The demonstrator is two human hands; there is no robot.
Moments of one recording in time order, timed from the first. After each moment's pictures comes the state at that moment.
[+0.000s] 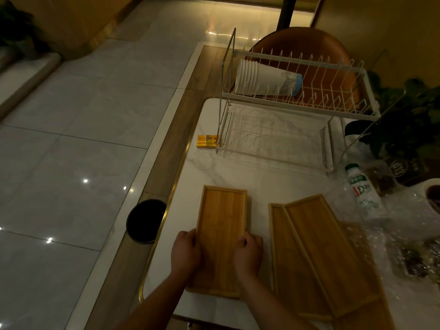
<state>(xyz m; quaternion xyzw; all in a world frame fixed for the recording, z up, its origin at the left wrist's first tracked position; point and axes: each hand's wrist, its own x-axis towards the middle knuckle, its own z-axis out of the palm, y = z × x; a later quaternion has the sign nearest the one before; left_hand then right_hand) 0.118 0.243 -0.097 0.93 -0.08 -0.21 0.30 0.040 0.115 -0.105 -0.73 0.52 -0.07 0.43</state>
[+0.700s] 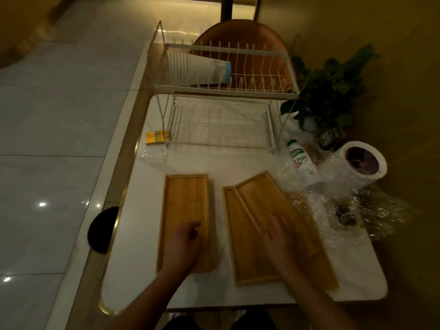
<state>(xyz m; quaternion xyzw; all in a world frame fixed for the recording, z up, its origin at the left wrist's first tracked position) 0.048 0.183 -0.048 0.88 -0.20 -0.25 0.35 -0.101 -0.011 -0.052 -0.82 0.49 -0.05 0.30</state>
